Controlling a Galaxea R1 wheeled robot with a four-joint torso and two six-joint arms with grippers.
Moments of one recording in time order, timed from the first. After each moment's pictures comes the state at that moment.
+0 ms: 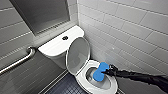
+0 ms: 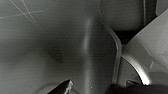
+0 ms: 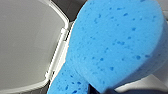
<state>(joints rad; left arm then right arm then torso) 1.43 2.90 -2.40 0.03 -0.02 0.08 -0.41 2.61 -1.90 0.29 -0.14 0.16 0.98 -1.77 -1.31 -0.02</state>
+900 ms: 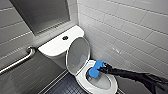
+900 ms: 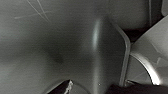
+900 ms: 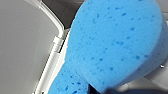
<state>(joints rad) 1.43 2.88 -2.40 0.03 -0.02 0.07 -0.40 2.84 -2.22 0.27 -0.10 0.19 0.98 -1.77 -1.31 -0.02</state>
